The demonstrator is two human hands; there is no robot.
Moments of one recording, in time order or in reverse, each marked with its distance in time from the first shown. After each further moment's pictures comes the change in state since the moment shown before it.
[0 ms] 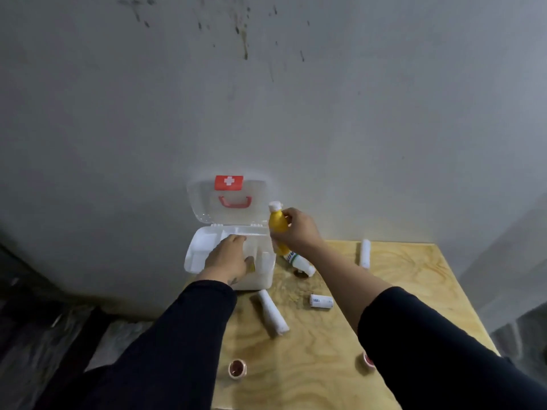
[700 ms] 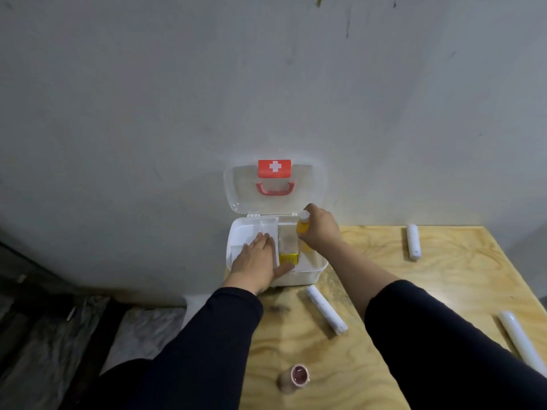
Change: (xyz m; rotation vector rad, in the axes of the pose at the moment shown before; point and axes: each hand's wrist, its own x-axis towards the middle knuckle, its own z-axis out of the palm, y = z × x) left_hand 0.038 -0.075 0.010 0.173 -0.184 0.211; right_hand 0.049 -0.008 0.093 -0.244 0.046 0.079
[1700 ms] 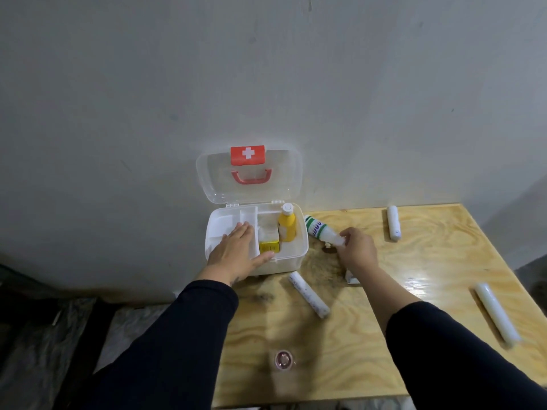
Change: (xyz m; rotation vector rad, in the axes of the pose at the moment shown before) left_hand 0.003 -0.005 0.005 0.011 0.000 0.005; right_hand -0.036 0.129 0.004 0.088 0.141 0.331
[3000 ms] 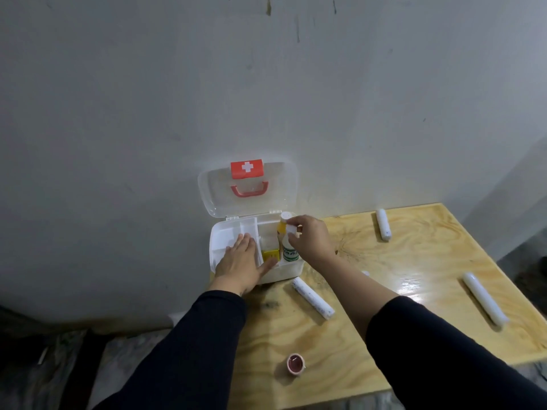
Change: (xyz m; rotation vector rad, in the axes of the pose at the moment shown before) left_hand 0.000 -0.003 0.004 0.063 -0.005 0.066; right_hand -0.050 -0.102 -0.002 0.135 -0.010 -0.360
